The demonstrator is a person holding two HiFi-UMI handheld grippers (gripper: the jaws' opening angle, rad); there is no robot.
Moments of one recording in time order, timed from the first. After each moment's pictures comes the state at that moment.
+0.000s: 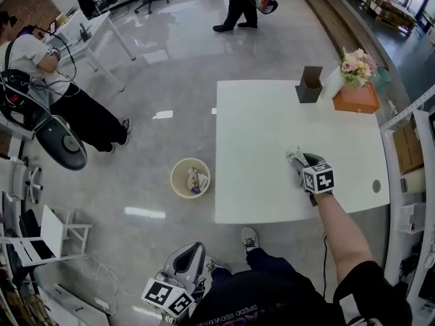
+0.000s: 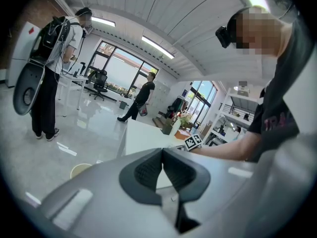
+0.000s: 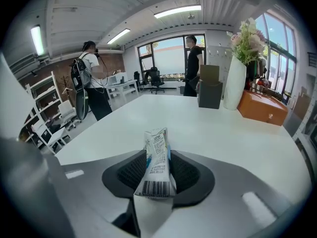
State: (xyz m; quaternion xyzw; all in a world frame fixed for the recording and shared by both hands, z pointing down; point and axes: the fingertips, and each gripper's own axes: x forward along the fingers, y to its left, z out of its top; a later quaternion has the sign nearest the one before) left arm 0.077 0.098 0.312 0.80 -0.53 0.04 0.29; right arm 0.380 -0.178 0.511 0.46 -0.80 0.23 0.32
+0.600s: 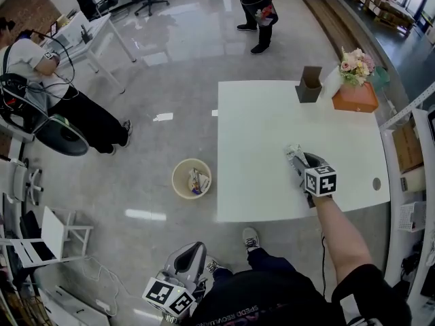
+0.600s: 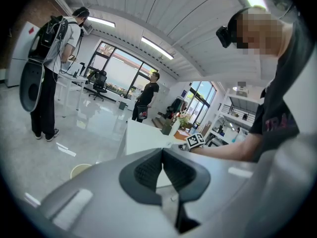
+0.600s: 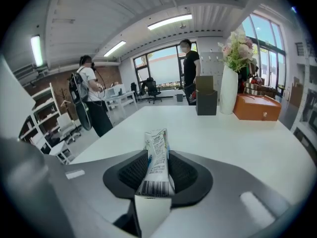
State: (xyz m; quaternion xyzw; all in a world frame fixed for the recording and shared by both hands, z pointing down) left arm 0.070 0.106 0.310 0.80 -0.53 0.04 0.29; right arm 0.368 -0.169 0.480 0.48 -0.80 0.24 0.25
